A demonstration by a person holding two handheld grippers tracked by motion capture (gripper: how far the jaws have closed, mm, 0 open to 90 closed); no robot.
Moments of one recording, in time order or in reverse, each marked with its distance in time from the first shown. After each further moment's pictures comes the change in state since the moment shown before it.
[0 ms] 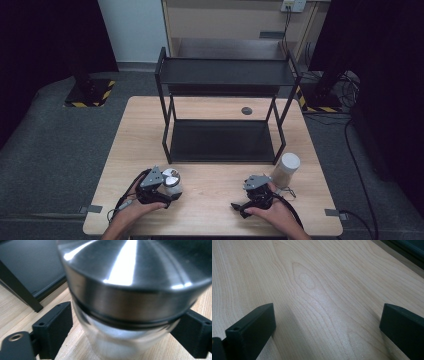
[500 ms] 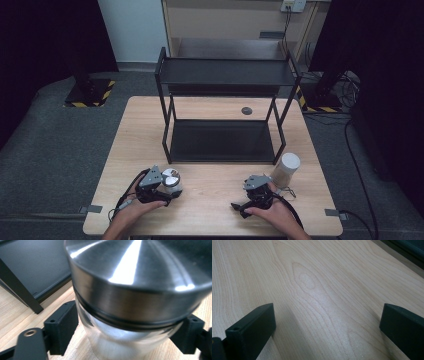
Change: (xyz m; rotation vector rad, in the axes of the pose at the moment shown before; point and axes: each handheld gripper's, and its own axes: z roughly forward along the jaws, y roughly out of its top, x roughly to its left) left arm 0.004 -0.005 -0.001 -0.028 -0.012 -0.008; right arm 0.000 0.000 0.000 0.000 0.000 -0.001
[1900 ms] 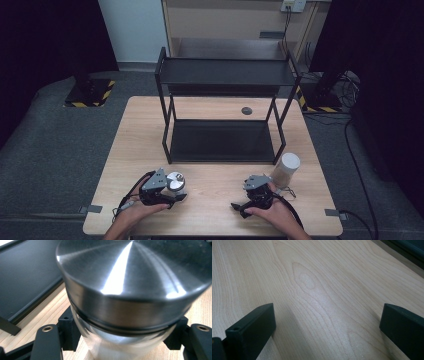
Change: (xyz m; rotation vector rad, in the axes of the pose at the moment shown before) left arm -0.003 0.015 0.001 -0.004 -0.093 0.078; right arm 0.000 0.000 0.000 0.000 0.000 0.000
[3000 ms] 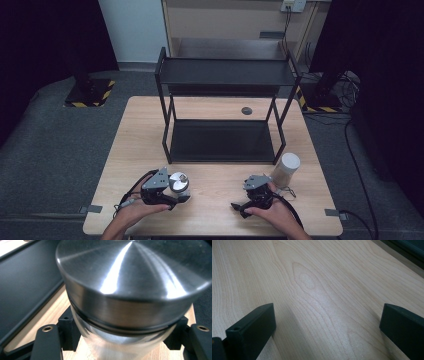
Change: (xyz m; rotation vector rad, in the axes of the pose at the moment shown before) left arm 0.005 0.020 -0.005 -0.028 -0.080 0.048; right arm 0.000 0.000 0.000 0.001 0.002 0.001
